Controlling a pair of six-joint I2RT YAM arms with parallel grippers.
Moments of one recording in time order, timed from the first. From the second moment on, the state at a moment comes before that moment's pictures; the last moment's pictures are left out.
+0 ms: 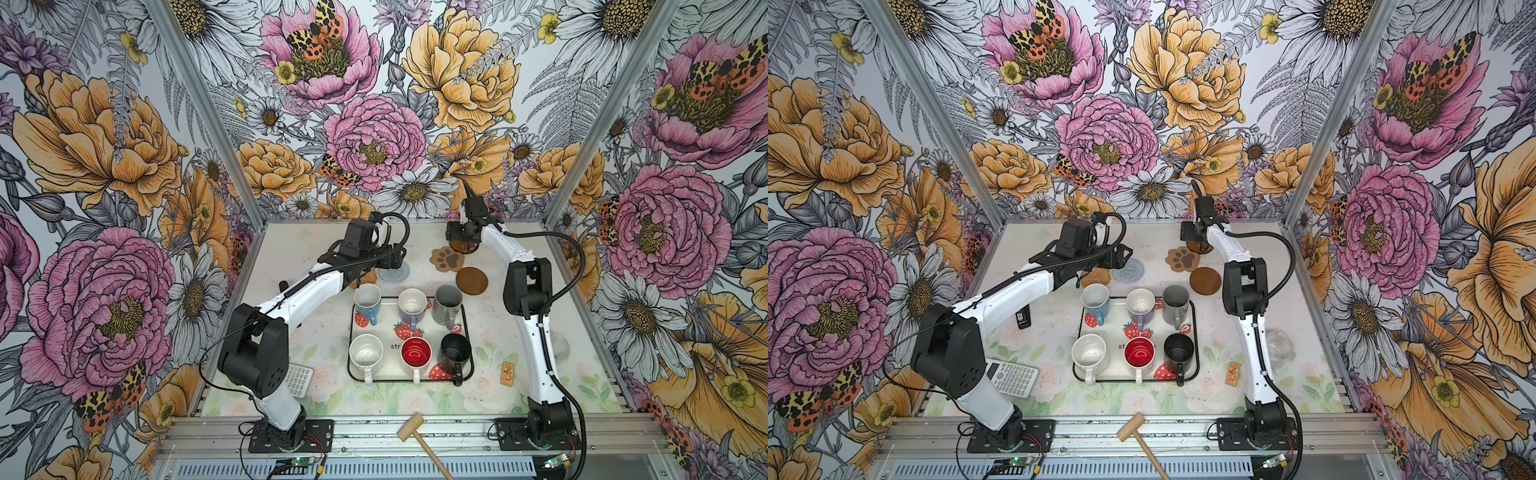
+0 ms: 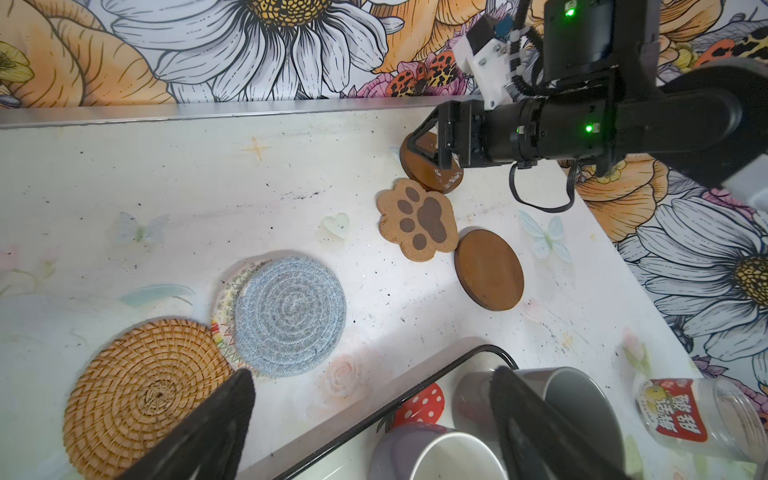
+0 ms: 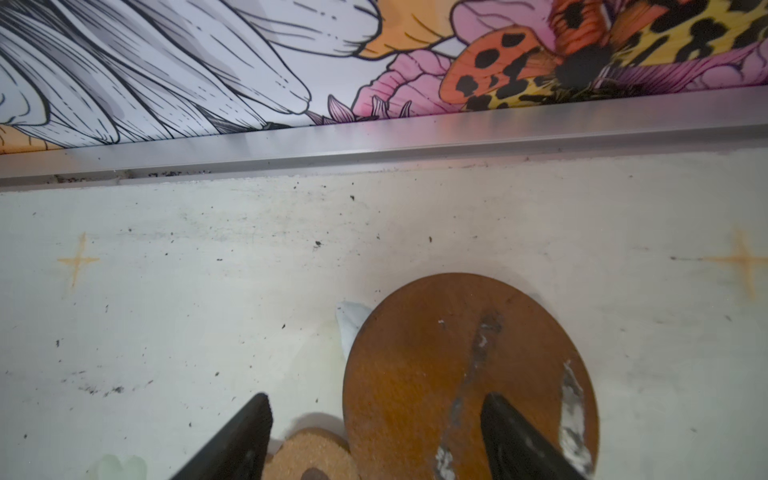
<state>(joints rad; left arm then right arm) -0.47 1.67 1.31 -0.23 0.17 -0.30 0.16 2.58 2.34 -0.65 -0.06 0.20</state>
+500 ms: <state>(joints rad) -0.48 1.68 1.31 -0.24 0.17 -0.30 0.18 2.63 2.43 -0.66 0.08 0.20</state>
